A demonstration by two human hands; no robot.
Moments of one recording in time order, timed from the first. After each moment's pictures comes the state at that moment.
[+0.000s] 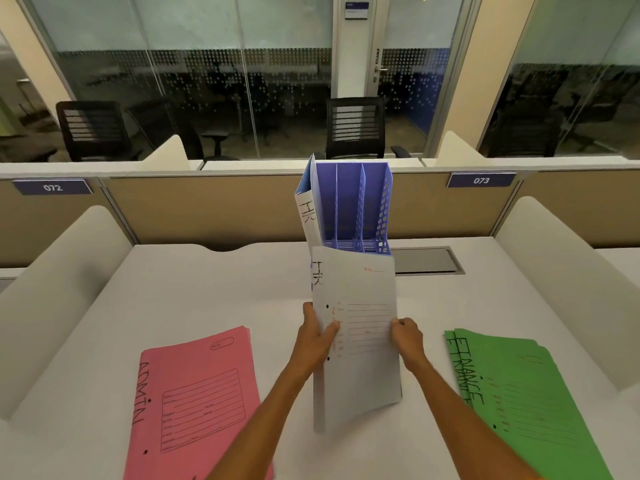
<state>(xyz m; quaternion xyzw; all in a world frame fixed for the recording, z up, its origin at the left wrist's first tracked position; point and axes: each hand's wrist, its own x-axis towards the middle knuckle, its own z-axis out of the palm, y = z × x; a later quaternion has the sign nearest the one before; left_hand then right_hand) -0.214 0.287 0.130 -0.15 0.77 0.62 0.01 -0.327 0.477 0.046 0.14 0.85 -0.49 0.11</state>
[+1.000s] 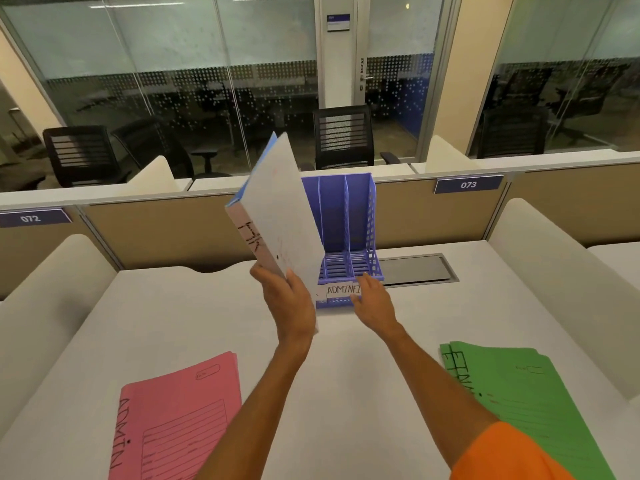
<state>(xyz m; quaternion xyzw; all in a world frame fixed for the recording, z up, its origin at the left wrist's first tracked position) -0.279 0.301 0.214 -0.20 0.71 0.57 -0.37 -0.415 0.430 0.080 -0.16 0.95 -0.28 -0.03</state>
